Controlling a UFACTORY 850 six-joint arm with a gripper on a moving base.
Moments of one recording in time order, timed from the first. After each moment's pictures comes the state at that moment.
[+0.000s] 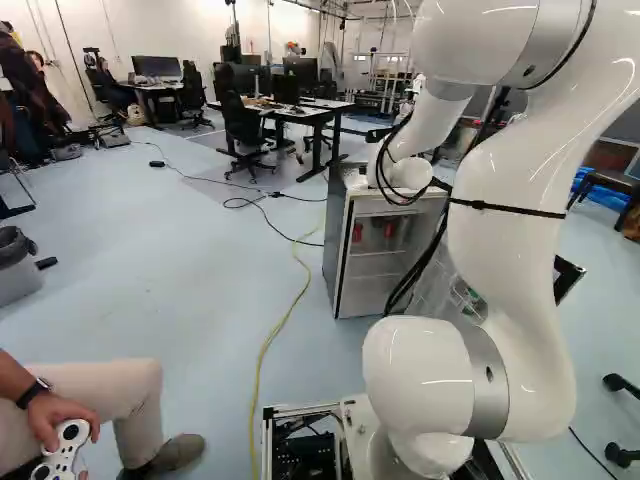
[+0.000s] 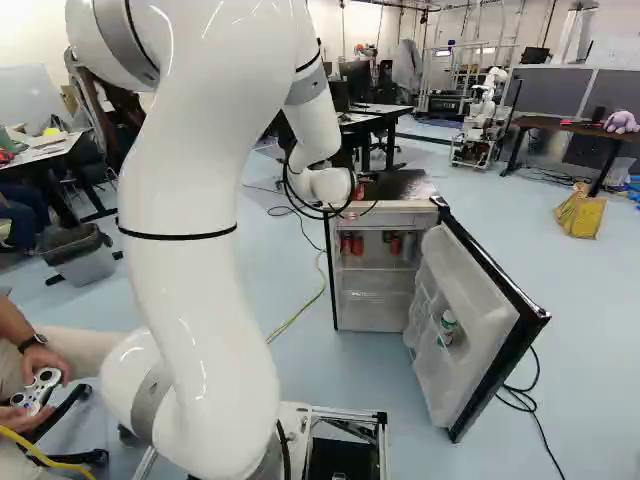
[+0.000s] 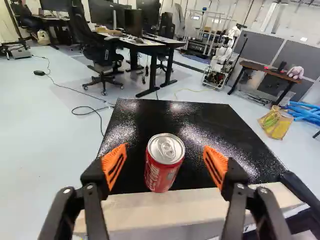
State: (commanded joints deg) arm -16.2 -21.6 -52.2 -11.3 41.4 -2.2
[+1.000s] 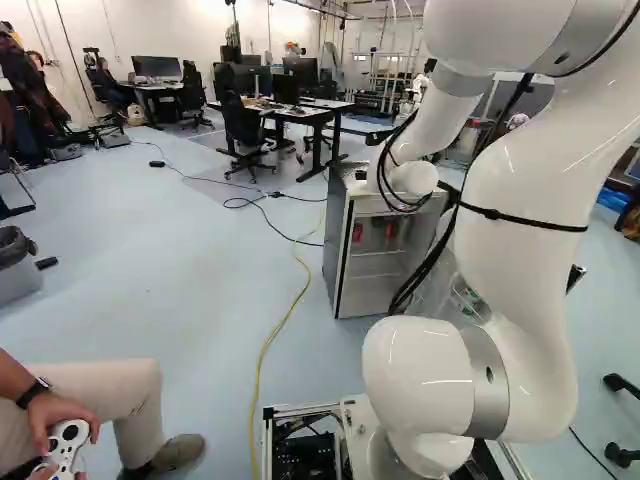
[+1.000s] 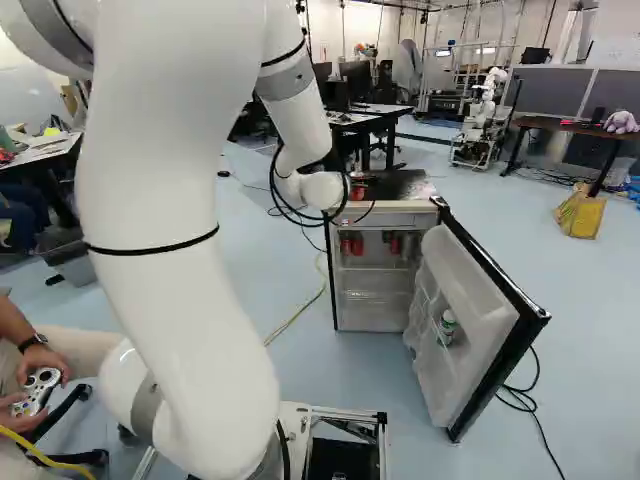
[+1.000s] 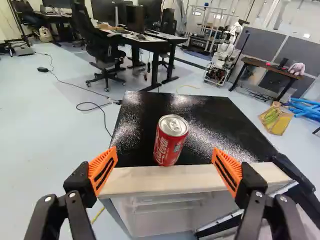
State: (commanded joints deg) arm -16.0 -13.6 -42.7 -11.3 41.4 -2.2
